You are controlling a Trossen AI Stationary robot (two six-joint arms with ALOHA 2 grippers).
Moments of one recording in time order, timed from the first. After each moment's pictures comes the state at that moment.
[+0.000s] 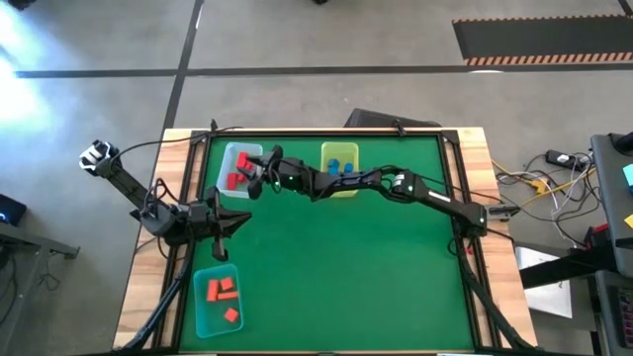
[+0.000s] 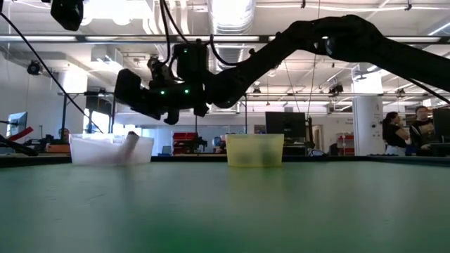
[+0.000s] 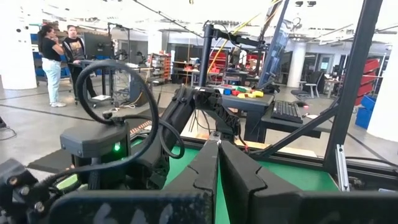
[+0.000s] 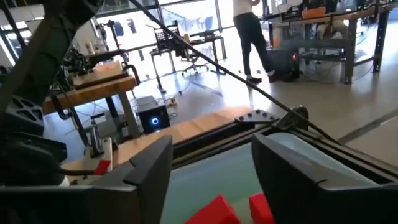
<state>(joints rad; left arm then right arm) -0.70 0.65 0.35 0.52 -0.94 0.03 -0.20 2.64 2.06 0.62 0.15 0.18</state>
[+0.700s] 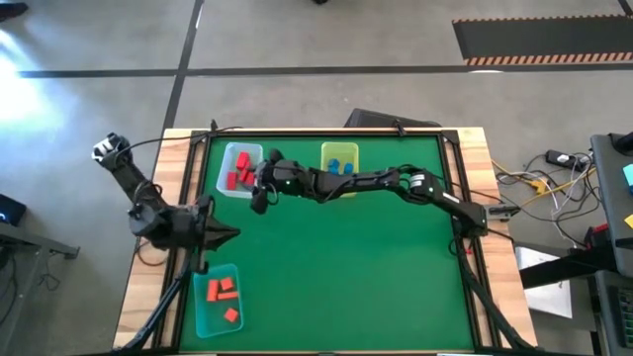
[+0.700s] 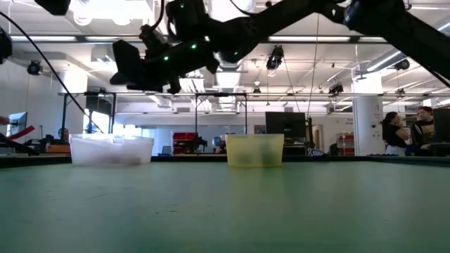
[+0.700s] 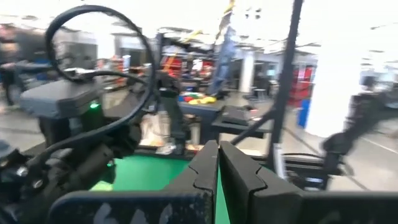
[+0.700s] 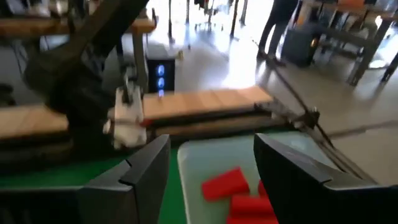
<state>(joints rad) -0.87 0.58 0.36 0.51 -0.91 0.06 -0.12 2.42 2.00 0.26 0.14 -0.02</state>
